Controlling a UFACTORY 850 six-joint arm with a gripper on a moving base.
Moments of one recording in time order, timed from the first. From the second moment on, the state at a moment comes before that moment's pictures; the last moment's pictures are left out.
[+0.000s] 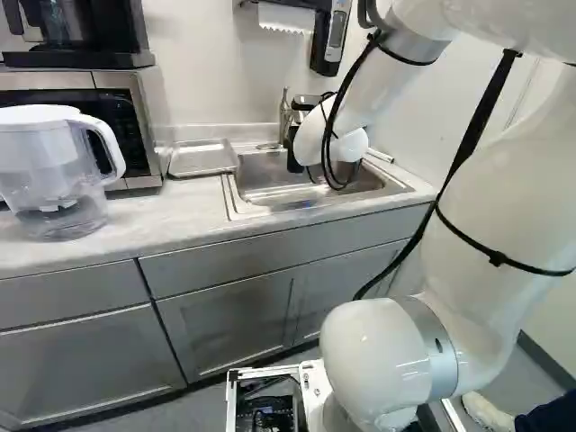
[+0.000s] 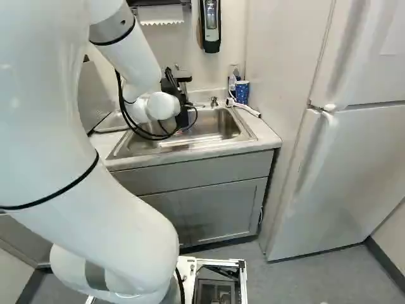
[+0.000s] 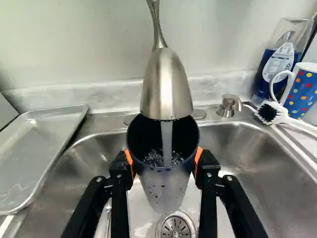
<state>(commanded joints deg) 0.3 1.1 -38.2 -13.8 32.6 11.4</state>
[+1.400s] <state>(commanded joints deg) 0.3 1.1 -38.2 -13.8 32.6 11.4</state>
